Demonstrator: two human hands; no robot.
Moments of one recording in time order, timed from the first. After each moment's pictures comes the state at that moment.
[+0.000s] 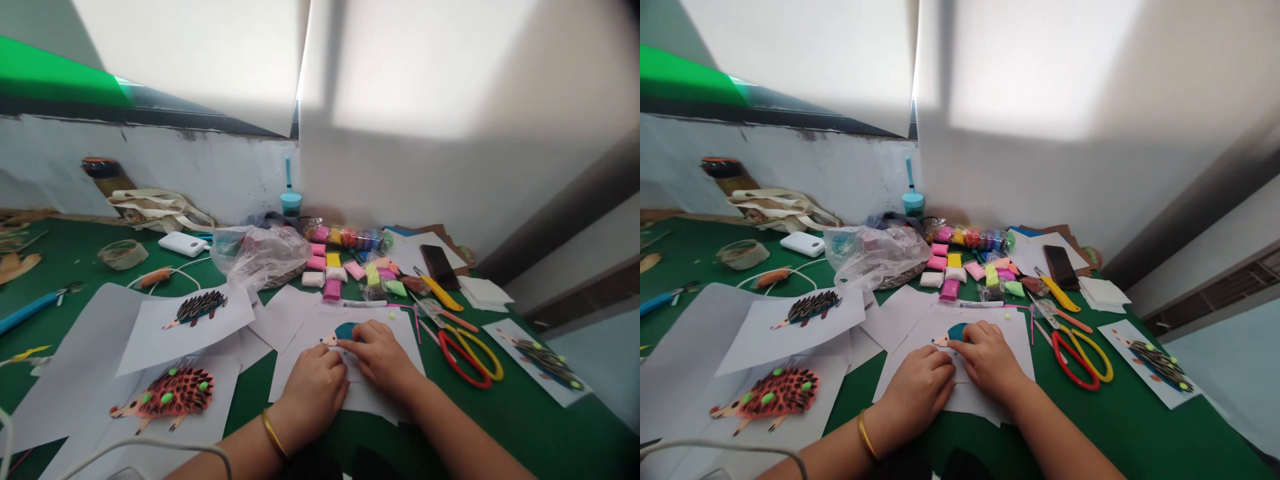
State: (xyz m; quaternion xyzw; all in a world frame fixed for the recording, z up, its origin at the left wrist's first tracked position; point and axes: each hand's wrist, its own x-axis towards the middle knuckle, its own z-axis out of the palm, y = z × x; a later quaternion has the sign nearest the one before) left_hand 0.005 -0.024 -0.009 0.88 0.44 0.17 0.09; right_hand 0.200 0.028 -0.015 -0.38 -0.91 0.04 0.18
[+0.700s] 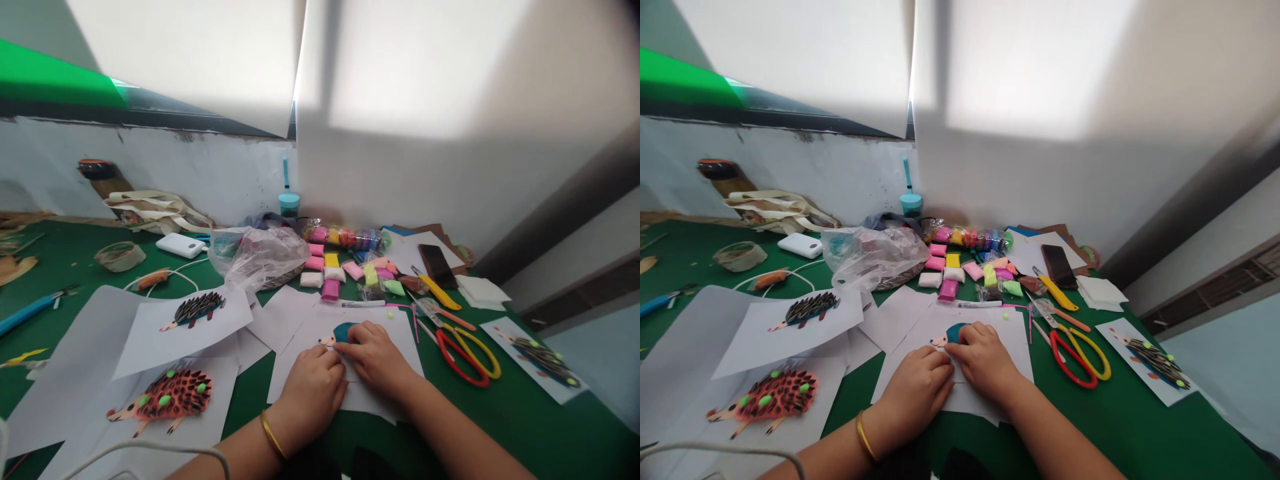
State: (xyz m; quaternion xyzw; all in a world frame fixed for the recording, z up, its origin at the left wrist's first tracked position) left_hand 0.004 -0.023 -0.009 0.87 0.44 0.18 0.08; right_hand 0.196 0.028 -0.015 -0.38 -0.91 0.06 0.17
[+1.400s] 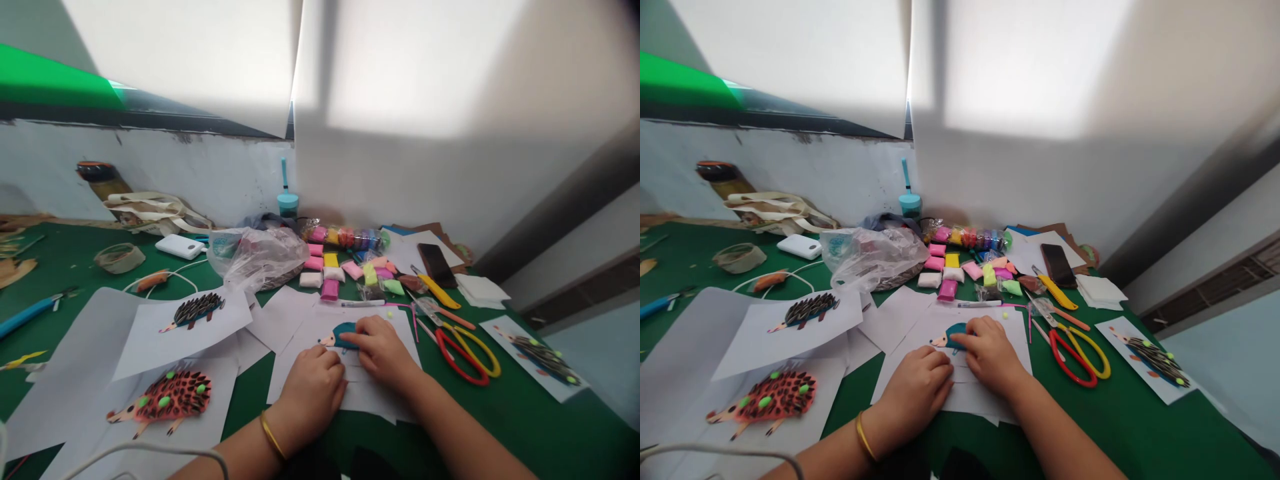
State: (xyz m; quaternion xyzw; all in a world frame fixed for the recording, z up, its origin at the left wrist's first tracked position) left_hand 0.005 -0.023 -0.006 0.88 0.44 0.17 0.10; right_hand 0.207 0.035 -0.015 -0.40 -0.88 0.09 0.22
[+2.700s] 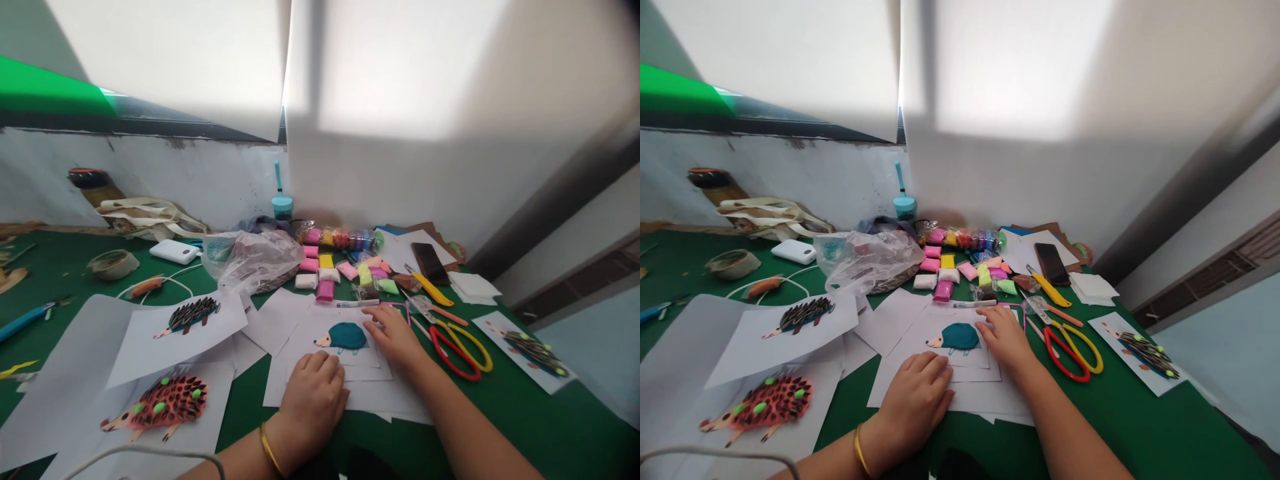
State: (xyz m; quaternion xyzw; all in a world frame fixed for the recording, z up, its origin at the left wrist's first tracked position) left_hand 0.014 -0.036 -0.006 0.89 0.44 0.15 0.02; right_hand 0.245 0.066 -0.030 -0.52 -0.79 0.15 0.28
